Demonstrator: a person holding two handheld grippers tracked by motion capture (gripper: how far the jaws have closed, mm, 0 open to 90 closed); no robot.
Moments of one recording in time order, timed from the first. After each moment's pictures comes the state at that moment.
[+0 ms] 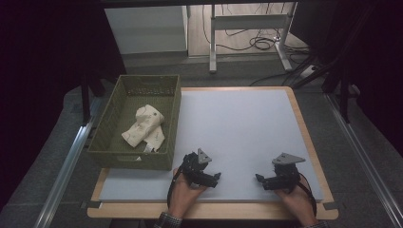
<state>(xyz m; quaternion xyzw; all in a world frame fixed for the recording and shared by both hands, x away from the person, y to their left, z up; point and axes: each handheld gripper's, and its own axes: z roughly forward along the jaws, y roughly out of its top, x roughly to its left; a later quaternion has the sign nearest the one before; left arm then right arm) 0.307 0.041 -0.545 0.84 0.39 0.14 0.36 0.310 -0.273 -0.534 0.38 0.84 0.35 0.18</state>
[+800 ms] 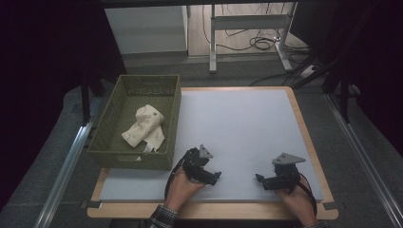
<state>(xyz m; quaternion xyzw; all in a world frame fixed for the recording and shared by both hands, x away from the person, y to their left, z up) 0.318 0.040 -0.529 0.86 0.35 0.11 0.34 0.310 -0.273 -0.534 0.38 0.84 0.35 0.18</state>
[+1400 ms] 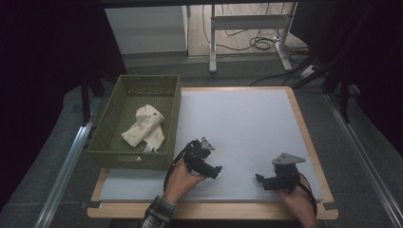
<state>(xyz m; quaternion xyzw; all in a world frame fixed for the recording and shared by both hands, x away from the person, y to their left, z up) 0.333 0.039 -0.503 0.87 0.35 0.10 0.33 0.309 -0.274 -0.535 0.38 0.84 0.35 0.18</state>
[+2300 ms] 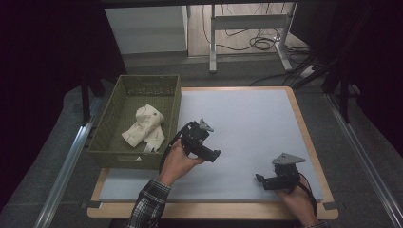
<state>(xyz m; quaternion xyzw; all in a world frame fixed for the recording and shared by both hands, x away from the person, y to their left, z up) 0.361 0.049 -0.448 0.87 0.34 0.11 0.33 0.310 -0.274 -0.535 0.38 0.84 0.35 0.18</state>
